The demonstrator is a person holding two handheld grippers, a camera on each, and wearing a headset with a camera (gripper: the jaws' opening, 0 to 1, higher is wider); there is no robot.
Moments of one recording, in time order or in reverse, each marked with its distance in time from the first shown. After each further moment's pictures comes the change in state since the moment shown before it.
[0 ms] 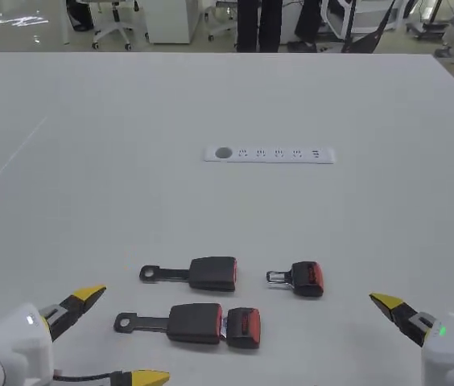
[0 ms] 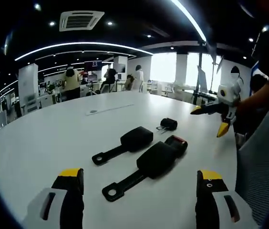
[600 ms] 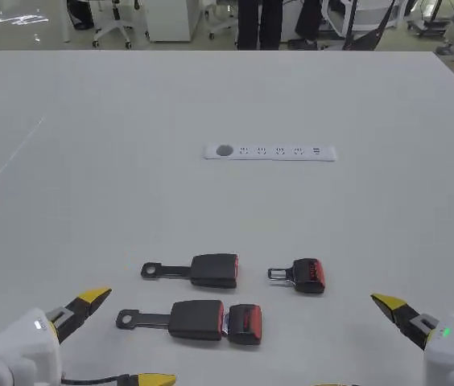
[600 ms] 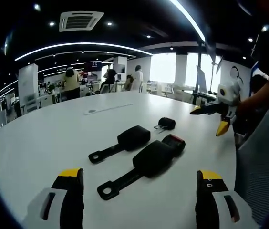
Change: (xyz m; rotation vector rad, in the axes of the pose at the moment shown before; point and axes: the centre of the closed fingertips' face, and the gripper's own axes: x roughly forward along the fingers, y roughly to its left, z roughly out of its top) left arm 0.001 -0.004 -0.002 -0.010 -0.009 -0.001; right arm -0.001 0.000 0.002 0.035 -0.027 -0.018
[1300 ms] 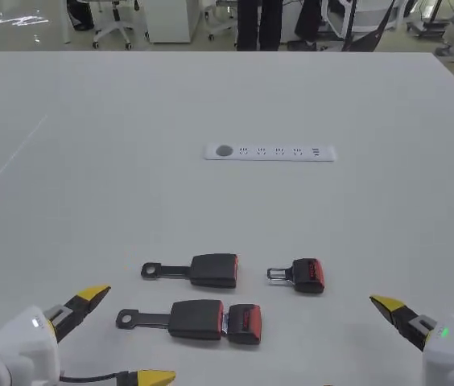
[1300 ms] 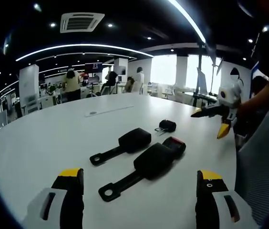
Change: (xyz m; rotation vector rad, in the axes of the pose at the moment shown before) left arm -0.002 0.003 0.002 0.000 -0.015 0.007; right arm -0.001 0.006 0.003 0.004 0.004 0.005
